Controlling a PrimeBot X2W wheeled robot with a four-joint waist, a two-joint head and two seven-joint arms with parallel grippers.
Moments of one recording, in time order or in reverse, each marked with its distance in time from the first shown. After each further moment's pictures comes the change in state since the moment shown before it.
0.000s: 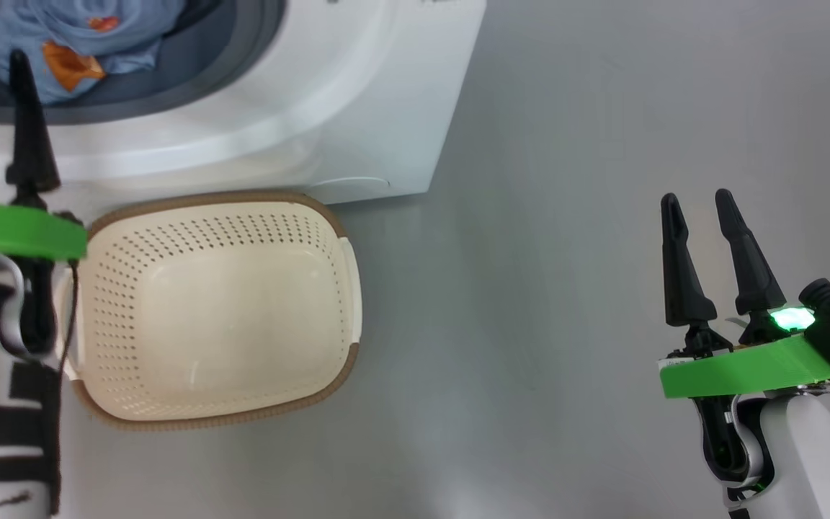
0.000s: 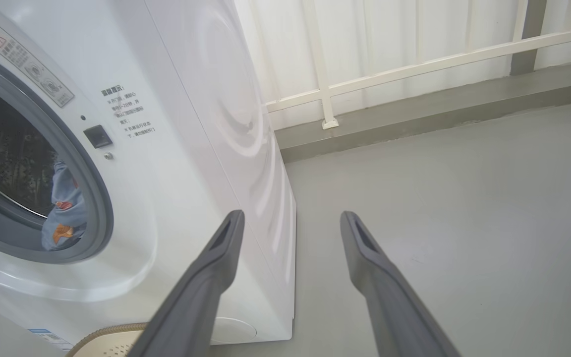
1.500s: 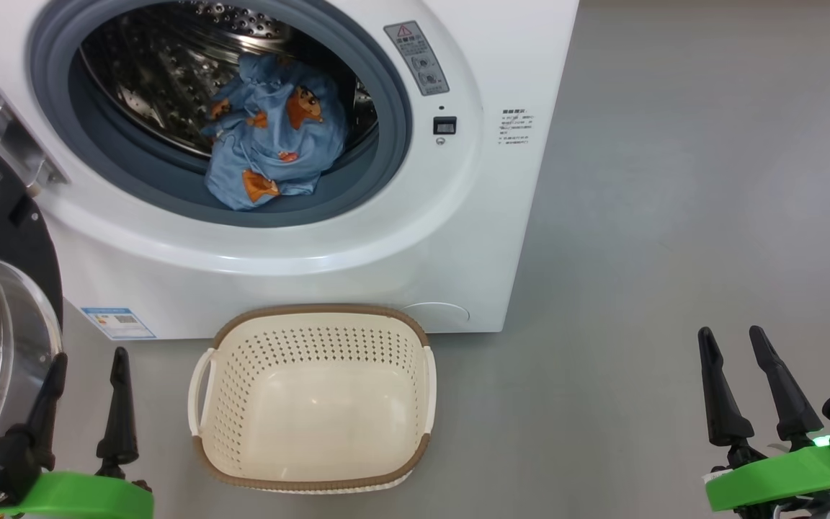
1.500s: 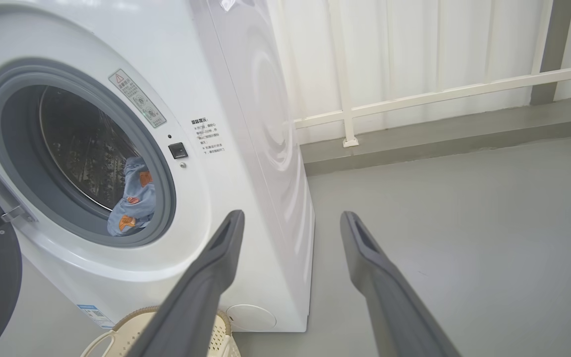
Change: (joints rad) left arm 0.632 -0.076 0.062 -0.245 0.059 0.000 0.001; right arm 0.261 -0.084 -0.042 0.035 0.018 0.000 0.000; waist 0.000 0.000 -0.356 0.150
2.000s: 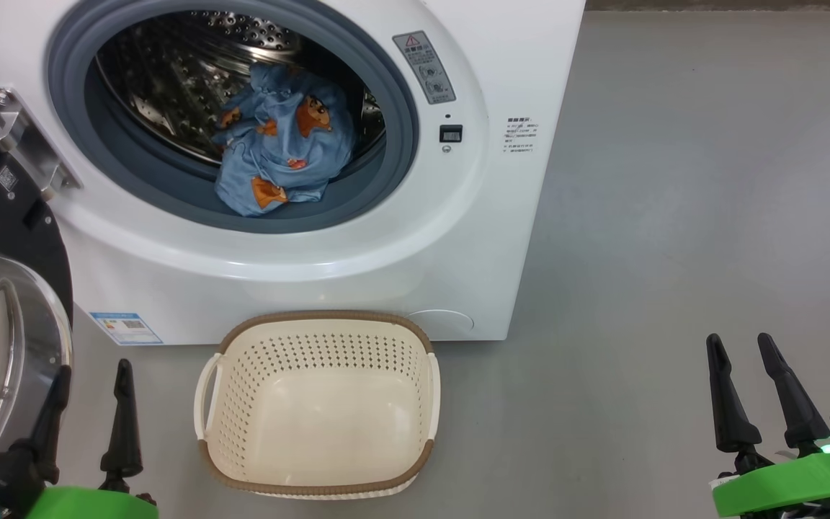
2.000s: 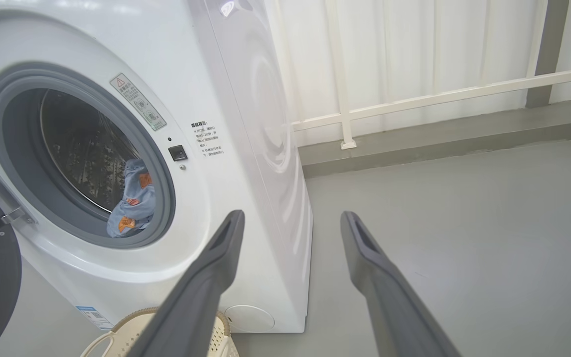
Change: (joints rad) left arm 0.046 -0.016 0.007 -0.041 0.004 0.000 0.000; right arm 0.026 -0.001 -0.018 -0.004 0.000 0.000 0.000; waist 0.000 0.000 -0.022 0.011
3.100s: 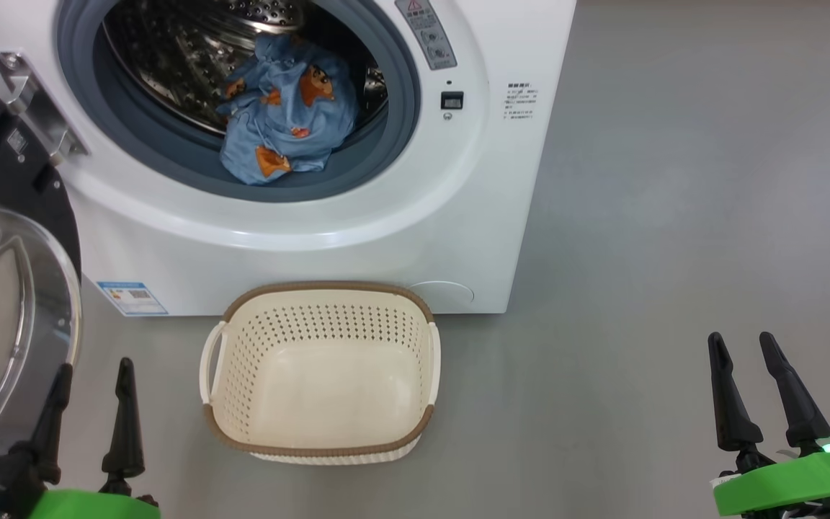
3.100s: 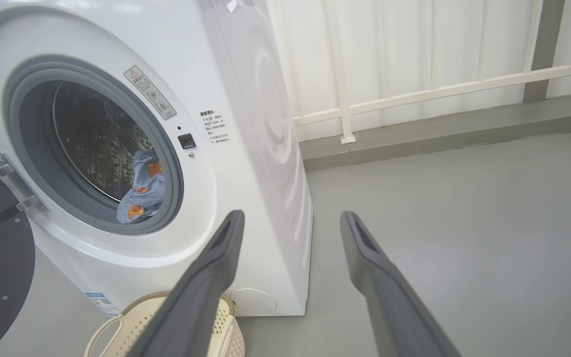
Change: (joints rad) left arm 0.009 -0.005 -0.001 -0.033 -0.005 0.000 0.000; right arm -0.001 0.001 -0.004 -0.003 0.000 0.000 0.000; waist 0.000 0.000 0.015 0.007
